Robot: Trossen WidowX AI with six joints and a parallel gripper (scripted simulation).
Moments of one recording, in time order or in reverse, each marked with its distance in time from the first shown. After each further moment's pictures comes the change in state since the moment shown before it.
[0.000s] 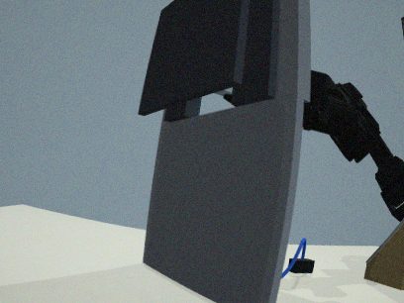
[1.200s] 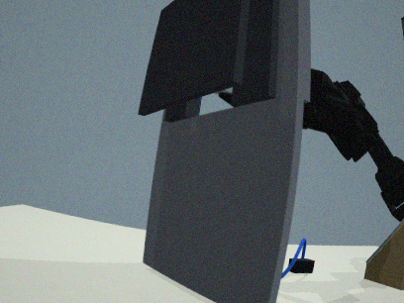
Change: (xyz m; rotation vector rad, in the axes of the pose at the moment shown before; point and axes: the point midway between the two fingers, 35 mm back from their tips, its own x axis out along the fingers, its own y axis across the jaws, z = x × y) arm 0.007 0.000 0.003 0.000 0.002 0.001
